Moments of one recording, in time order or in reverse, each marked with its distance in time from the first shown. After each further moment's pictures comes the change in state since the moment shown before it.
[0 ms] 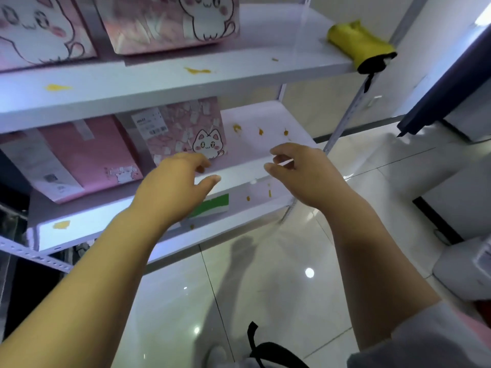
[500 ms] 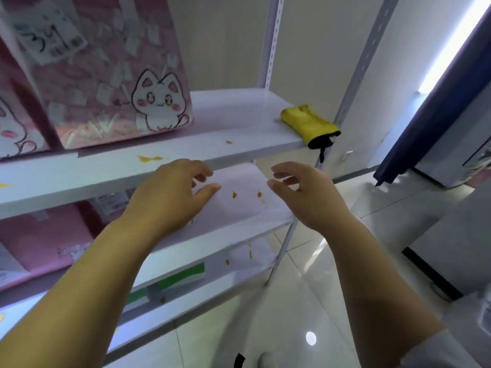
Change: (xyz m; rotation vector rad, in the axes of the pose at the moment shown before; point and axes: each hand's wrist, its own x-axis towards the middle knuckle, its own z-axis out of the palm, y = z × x) left_hand 0.106 0.094 -0.019 0.025 0.154 0.168; right_hand 0.064 0.048 -0.099 0.066 0.267 -0.090
